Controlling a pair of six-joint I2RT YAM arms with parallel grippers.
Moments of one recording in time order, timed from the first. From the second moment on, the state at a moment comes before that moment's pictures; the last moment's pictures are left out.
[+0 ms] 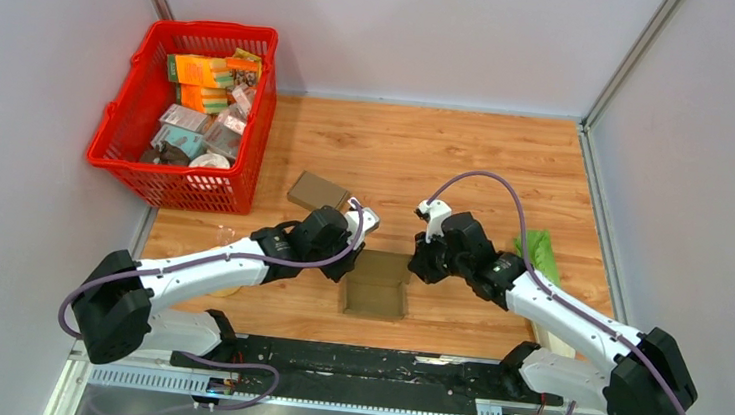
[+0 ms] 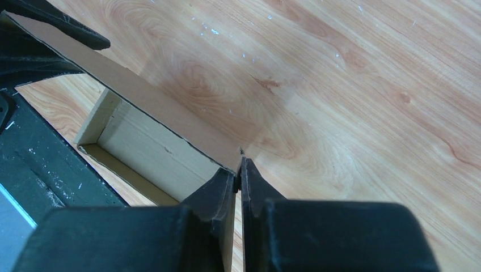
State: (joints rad) left arm -0.90 1.23 0.73 -0.28 0.02 -0.12; right arm 0.73 1.11 0.65 -0.26 -0.16 0.25
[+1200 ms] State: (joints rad) left arm -0.98 1.24 0.77 -0.31 -0.40 -0.27; right arm 0.96 1.16 0.70 -0.26 0.22 0.56
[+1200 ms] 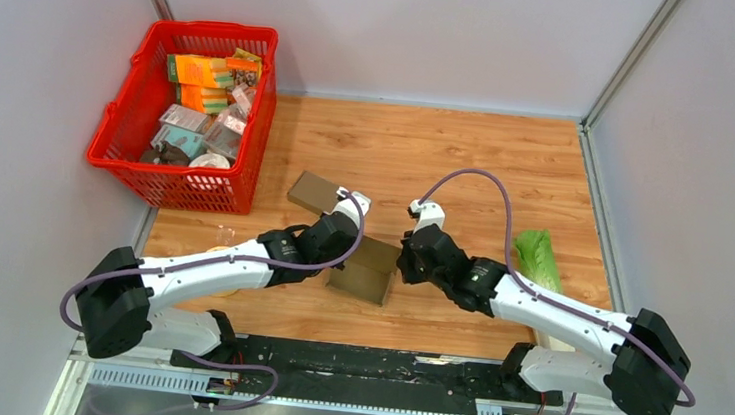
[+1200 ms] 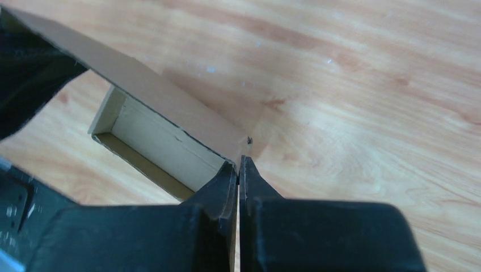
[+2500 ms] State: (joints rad) left arm -1.10 1.35 0.48 0.27 -0.84 -0.63; right arm 1.31 1.47 0.70 -0.07 1.05 0.97
